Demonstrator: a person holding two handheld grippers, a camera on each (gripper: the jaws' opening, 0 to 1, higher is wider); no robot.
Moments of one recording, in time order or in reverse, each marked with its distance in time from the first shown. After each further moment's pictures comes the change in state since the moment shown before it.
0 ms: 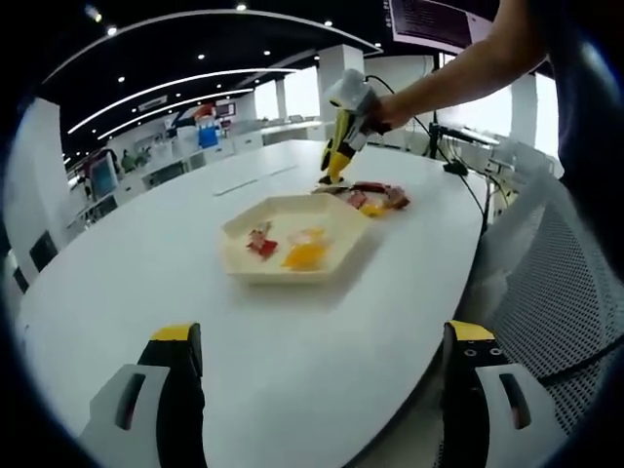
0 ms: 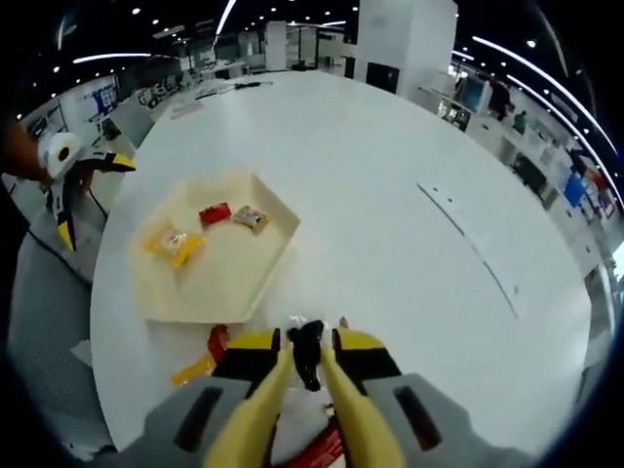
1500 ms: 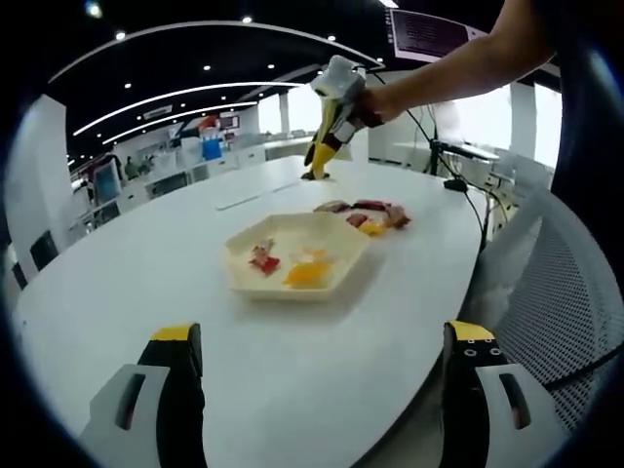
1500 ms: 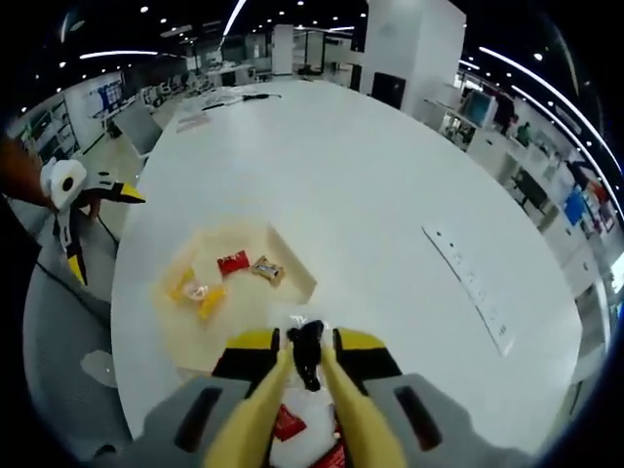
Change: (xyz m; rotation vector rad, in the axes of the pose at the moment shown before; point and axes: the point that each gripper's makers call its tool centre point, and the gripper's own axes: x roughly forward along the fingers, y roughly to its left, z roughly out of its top) left arm -0.003 0.000 0.013 -0.018 -0.068 0.000; right arm -0.012 0.021 0.071 -0.031 -0.020 0.003
